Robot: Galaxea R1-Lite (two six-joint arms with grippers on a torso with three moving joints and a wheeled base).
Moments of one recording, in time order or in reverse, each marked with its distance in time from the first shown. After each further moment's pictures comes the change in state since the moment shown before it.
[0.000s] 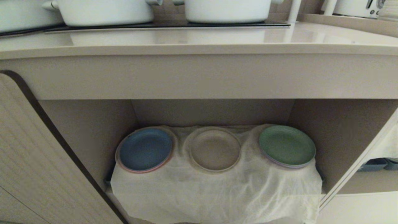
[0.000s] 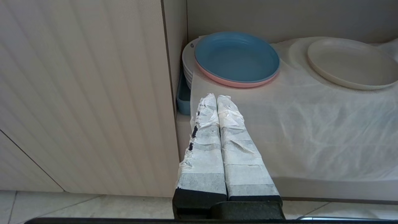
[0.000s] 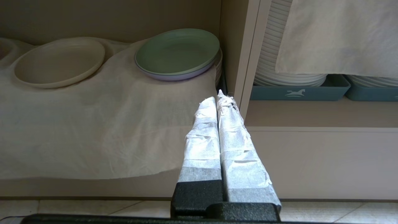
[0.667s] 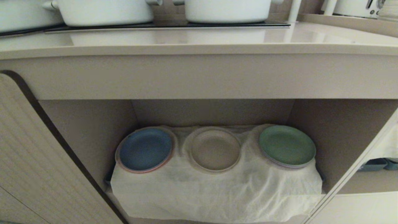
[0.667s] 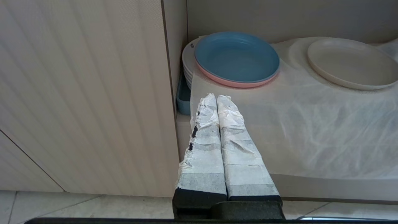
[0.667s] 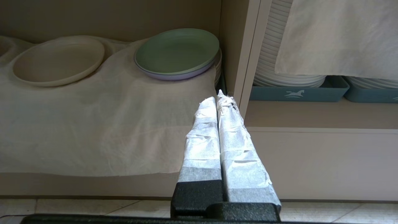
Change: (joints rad) left arm 0.000 0.000 0.000 0.000 0.000 0.000; right arm 0.000 0.000 -0.002 0.002 0.001 -0.012
